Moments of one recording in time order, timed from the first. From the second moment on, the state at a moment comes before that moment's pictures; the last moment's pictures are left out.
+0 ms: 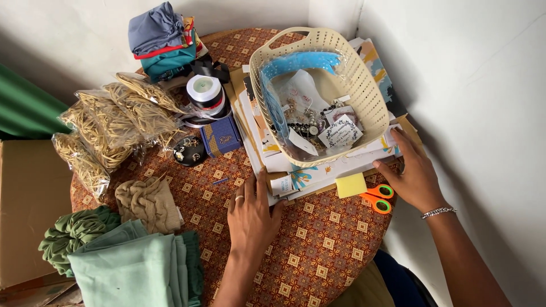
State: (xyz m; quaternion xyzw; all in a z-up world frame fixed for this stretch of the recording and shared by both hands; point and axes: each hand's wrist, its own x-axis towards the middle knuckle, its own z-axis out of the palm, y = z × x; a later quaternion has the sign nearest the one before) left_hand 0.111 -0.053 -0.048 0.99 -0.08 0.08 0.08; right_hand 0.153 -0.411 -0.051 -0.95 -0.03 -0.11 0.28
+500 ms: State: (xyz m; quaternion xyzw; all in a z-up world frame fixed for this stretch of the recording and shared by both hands) left_hand 0.127 -0.064 -0.014 0.97 -0.07 0.00 0.22; right_hand 0.160 -0.407 -0.028 -0.93 -0.06 -0.18 0.31
